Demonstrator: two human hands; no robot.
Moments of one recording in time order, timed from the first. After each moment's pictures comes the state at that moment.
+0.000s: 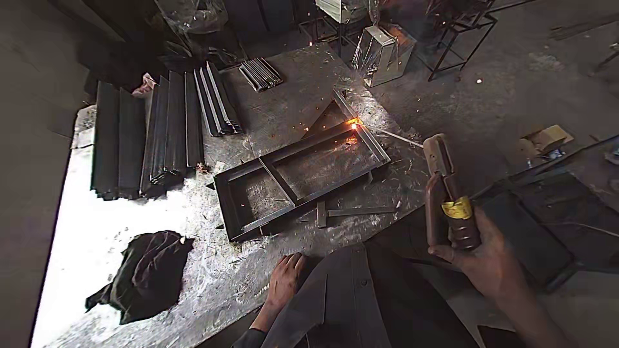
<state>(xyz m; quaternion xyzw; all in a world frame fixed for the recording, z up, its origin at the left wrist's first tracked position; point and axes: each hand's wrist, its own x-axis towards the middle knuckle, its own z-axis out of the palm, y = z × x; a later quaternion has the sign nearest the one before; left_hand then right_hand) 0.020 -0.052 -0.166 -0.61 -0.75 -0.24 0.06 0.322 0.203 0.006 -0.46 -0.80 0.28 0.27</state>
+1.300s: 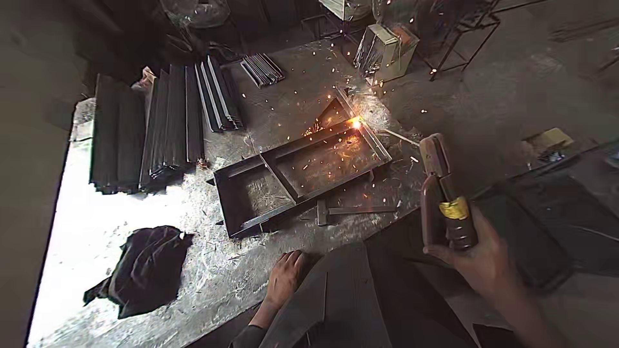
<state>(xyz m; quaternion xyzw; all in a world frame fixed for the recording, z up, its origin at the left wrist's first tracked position) 0.021 -0.052 -0.165 -0.61 -0.75 -0.24 0.06 0.317 0.202 0.006 -0.45 -0.82 0.24 0.26</state>
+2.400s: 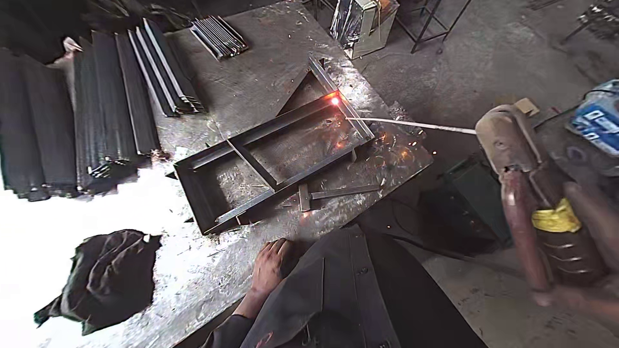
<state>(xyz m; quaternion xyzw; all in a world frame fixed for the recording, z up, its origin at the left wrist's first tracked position) 0.019 -0.048 -0.163 -0.61 -0.75 -0.26 0.04 0.424 0.202 0.096 -0.37 -0.84 0.33 0.21</state>
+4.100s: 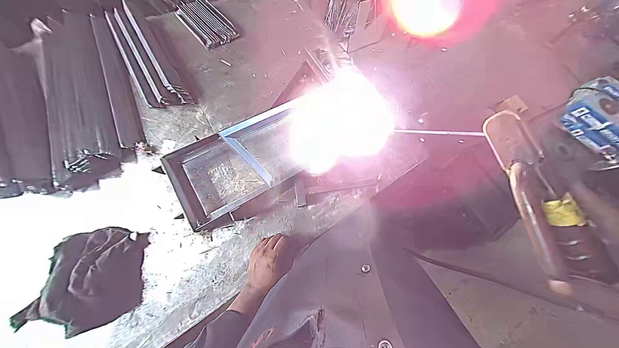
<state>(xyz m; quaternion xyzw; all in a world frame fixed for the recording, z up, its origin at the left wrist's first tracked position) 0.018 -0.049 -0.167 -0.61 -0.75 -0.27 0.01 0.544 0.227 0.033 -0.36 -0.90 0.22 0.13</state>
